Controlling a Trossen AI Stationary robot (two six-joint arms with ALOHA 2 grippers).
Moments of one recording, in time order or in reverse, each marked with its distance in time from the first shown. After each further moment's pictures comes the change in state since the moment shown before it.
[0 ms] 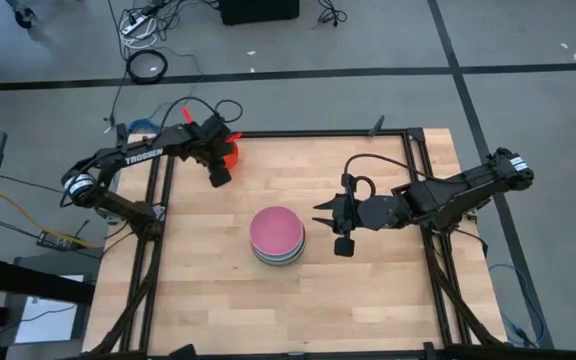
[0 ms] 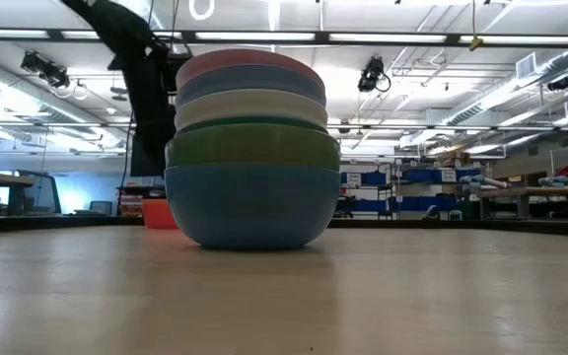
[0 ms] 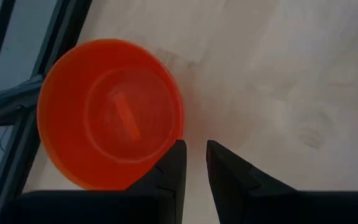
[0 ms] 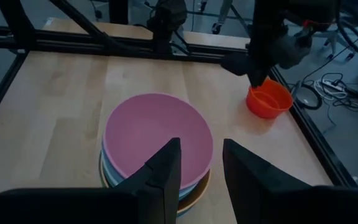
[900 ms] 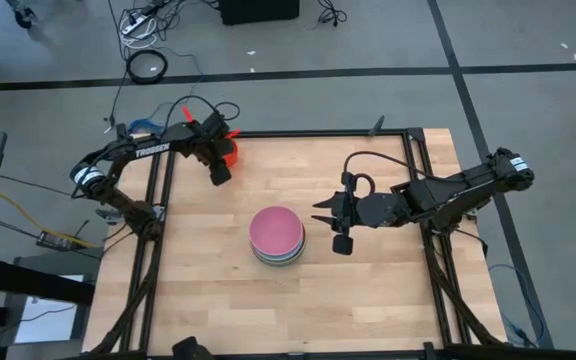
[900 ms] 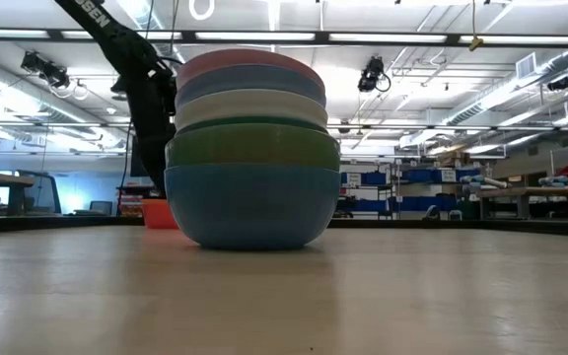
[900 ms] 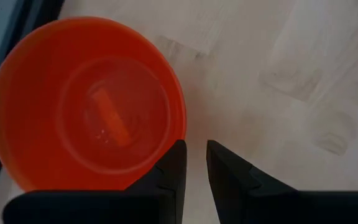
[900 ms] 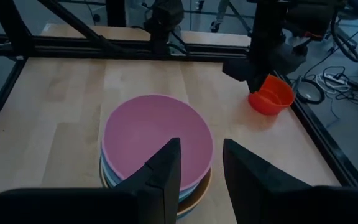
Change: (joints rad) left arm 0.079 0.096 -0.017 0.061 0.084 0.043; right arm -0.019 0.000 0.000 0.002 -0.010 0.033
